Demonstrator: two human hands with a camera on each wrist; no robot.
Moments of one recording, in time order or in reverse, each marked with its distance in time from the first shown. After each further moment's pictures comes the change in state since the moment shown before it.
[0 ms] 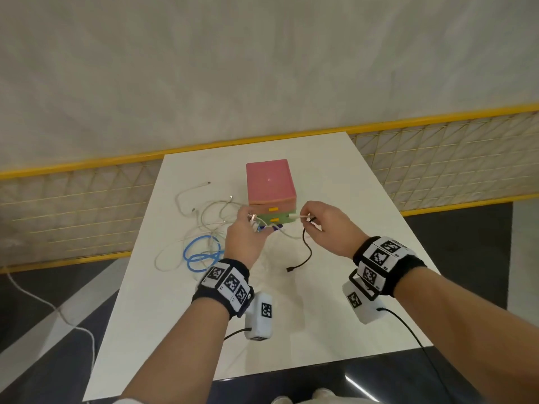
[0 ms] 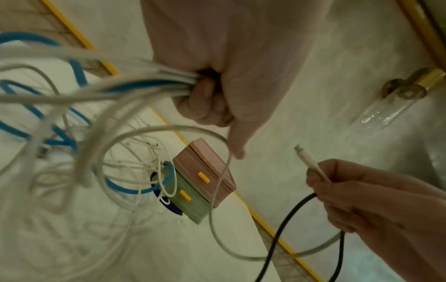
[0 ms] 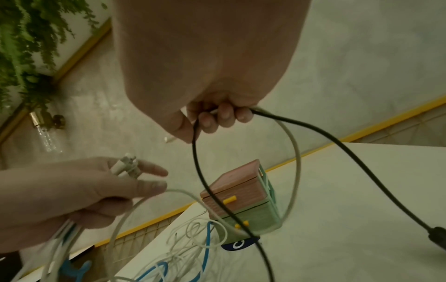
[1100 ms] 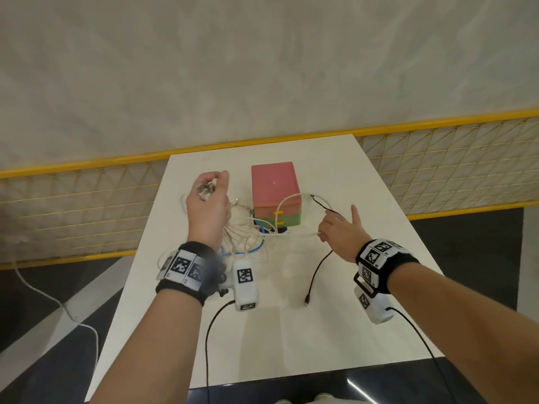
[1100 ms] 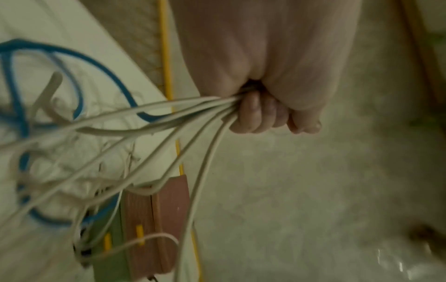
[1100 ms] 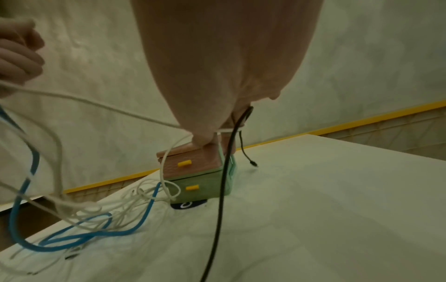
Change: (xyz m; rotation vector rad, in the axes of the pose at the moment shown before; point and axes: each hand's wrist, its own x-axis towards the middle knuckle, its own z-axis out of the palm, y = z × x) left_hand 0.029 0.037 -0.063 -0.744 0.232 -0.005; right_hand 0.007 0.049 0.017 -0.670 -0.331 0.113
